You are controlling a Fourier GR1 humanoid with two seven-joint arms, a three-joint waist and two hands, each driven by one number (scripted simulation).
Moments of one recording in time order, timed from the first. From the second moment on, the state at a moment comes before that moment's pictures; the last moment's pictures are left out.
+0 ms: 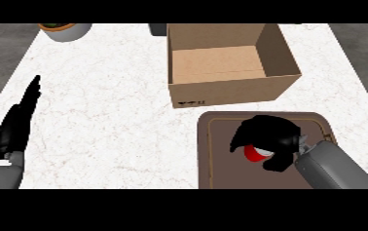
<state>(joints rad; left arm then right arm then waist) -0.10 0.46 0.04 -1.35 -0.11 0.20 0.09 -0.35 -0.51 0.56 -1.39 0.88 0.48 -0.54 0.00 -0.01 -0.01</state>
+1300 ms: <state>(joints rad) -0.04 0.46 0.12 -1.32 -0.12 0.18 0.06 -0.12 -0.27 0.03 -1.62 1.15 -0.04 0.46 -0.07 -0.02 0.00</state>
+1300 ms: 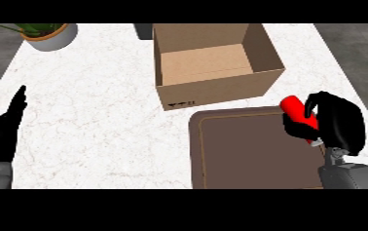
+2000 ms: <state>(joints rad) -0.09 0.43 0.11 -1.31 -0.15 0.15 0.04 -0.38 -0.08 0.14 -1.83 1.28 0.10 0.71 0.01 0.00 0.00</state>
